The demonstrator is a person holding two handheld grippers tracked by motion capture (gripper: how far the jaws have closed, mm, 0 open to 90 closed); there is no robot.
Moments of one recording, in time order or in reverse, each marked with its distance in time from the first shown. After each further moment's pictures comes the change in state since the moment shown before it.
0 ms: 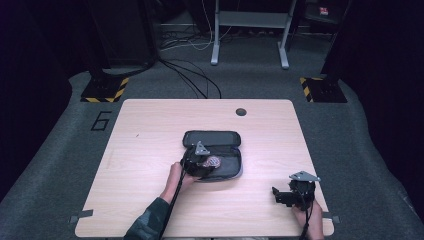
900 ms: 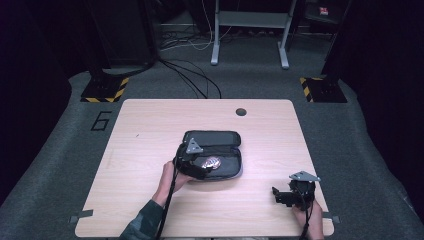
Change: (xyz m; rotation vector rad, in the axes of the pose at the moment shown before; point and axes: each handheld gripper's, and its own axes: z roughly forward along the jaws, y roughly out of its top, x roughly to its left) left arm -0.002 0.005 -0.049 -0.076 0.011 -0.001; right arm 0.000 0.000 0.000 0.000 0.000 0.000
